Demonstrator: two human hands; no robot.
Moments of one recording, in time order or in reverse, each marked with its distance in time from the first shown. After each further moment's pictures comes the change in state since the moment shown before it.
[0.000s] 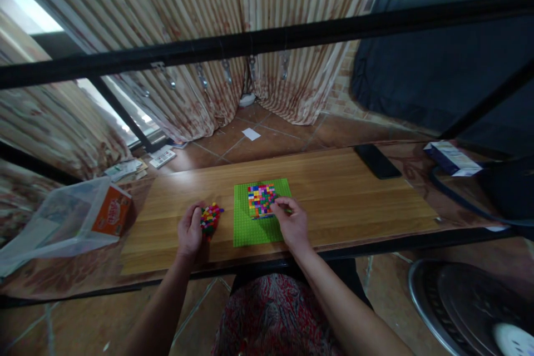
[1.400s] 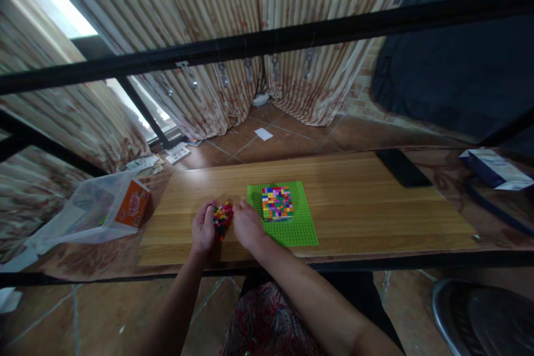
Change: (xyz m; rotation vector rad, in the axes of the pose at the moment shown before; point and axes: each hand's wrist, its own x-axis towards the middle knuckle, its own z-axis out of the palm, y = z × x) left_hand -0.002 -0.009 0.003 -0.020 0.012 -0.003; right_hand -0.023 0.005 0.123 -0.910 -0.662 -0.443
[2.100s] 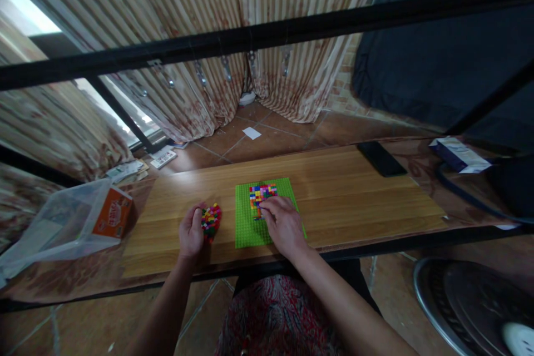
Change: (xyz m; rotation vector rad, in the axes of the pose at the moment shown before) left_hand 0.001 0.006 -0.002 -0.003 -0.008 -0.014; right_hand -0.068 0.059 -0.084 0.302 0.434 0.038
